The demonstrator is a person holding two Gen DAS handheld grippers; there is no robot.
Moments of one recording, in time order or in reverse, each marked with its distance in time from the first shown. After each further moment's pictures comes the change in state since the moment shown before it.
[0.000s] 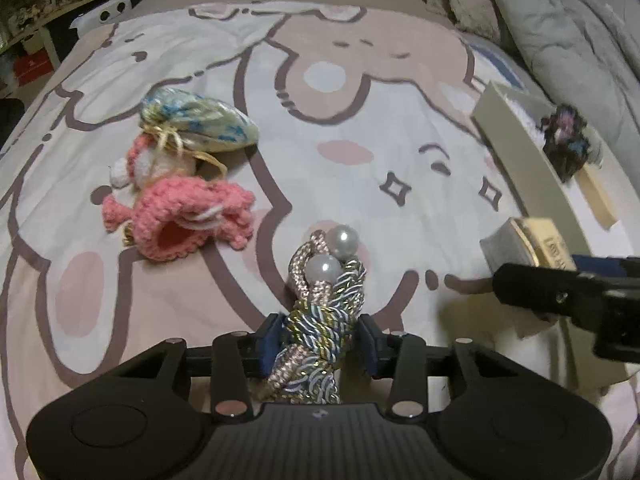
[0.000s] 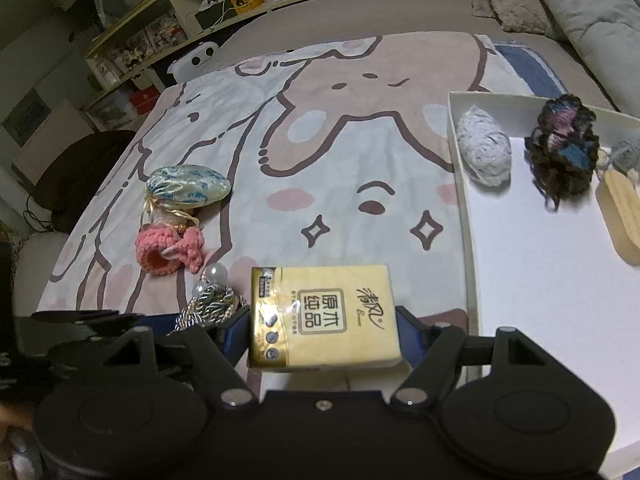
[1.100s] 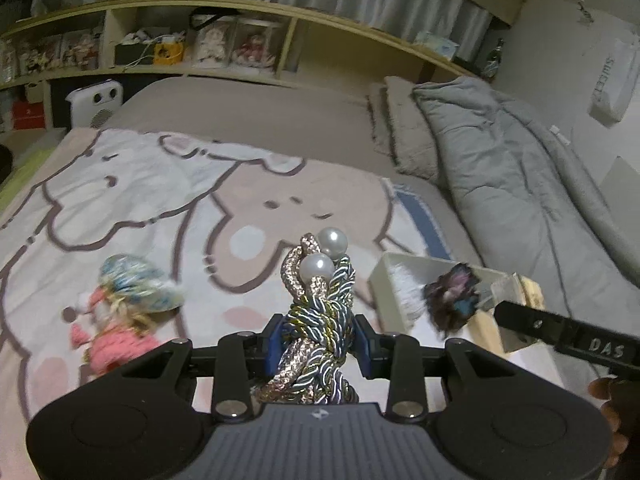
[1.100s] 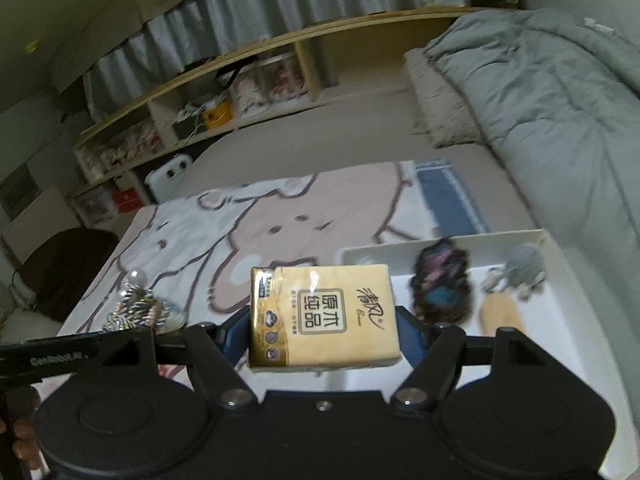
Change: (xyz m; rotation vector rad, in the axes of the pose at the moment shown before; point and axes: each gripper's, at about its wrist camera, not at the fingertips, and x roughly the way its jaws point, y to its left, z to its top) left arm -0.096 -0.056 0.050 -0.109 -0.368 -0.159; right arm -0.100 -0.080 0.042 0.026 -0.335 -0.084
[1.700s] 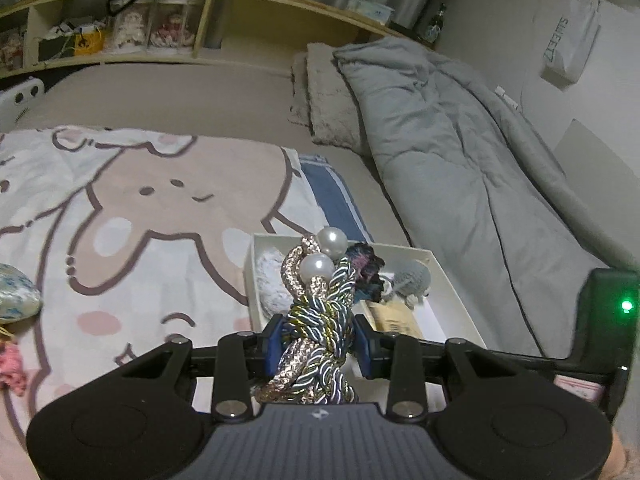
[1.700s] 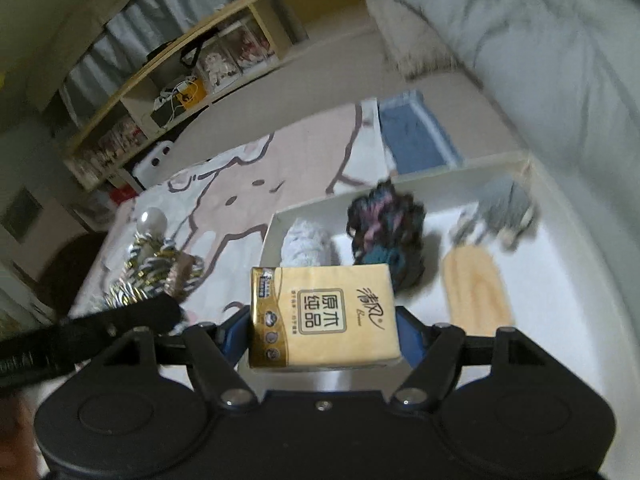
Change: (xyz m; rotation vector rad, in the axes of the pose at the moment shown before) left arm 0.065 -0.102 -0.003 0.057 0.075 -0.132; right arm 0.069 -0.090 -0.014 0.185 0.176 0.118
